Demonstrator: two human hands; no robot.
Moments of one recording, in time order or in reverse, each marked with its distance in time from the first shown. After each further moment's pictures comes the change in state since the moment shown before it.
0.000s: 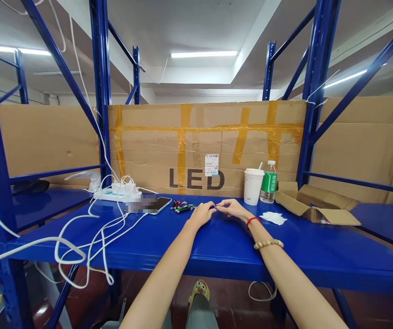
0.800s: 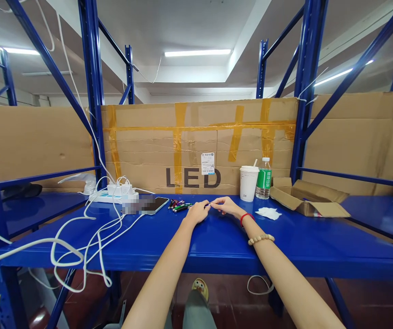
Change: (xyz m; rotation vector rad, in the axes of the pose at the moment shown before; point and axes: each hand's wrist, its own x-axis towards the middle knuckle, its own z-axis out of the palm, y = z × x) left_hand -0.001 0.000 -0.001 0.043 -0.046 -0.123; right_hand 0.003 0.000 0.009 0.015 0.018 0.023
